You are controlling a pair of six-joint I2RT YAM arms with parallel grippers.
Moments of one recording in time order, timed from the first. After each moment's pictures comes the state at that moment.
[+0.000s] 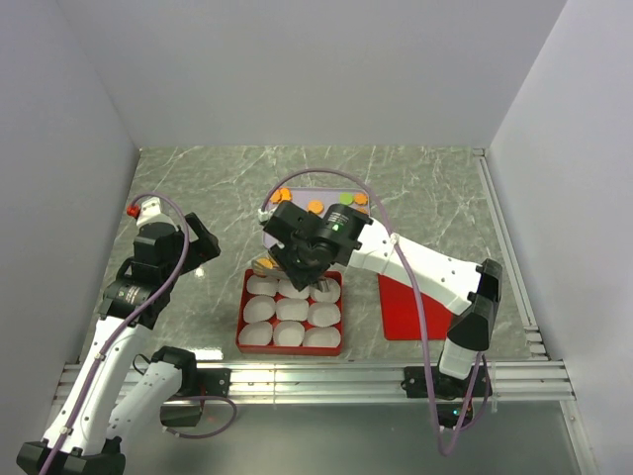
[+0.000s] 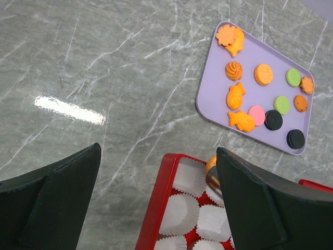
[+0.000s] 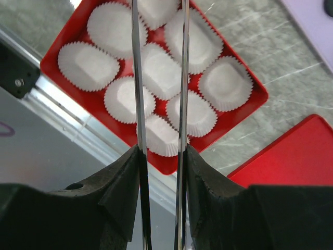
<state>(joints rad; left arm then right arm) -0.23 0.71 0.83 -0.66 -0.23 -0.59 1.10 1.74 1.83 -1.21 0.11 0.34</state>
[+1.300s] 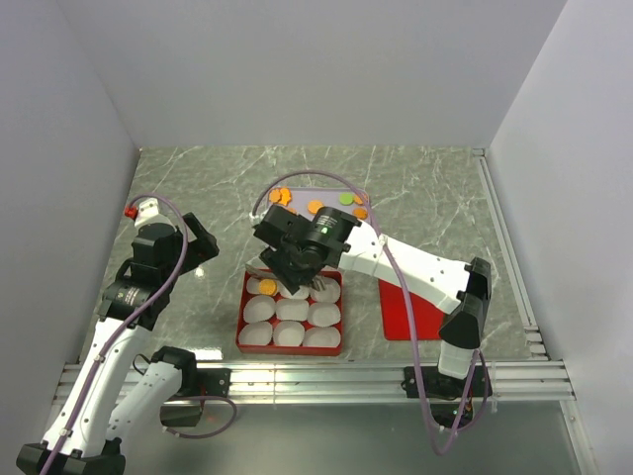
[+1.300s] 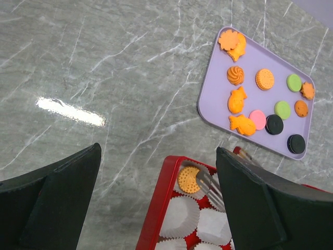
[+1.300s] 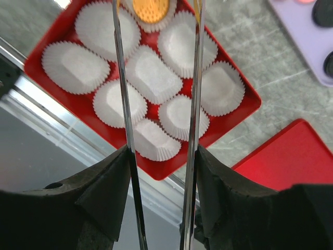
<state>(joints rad) -0.23 0.70 0.83 -0.66 -0.25 -0.60 1.14 1.79 1.85 -1.22 0.18 0.31</state>
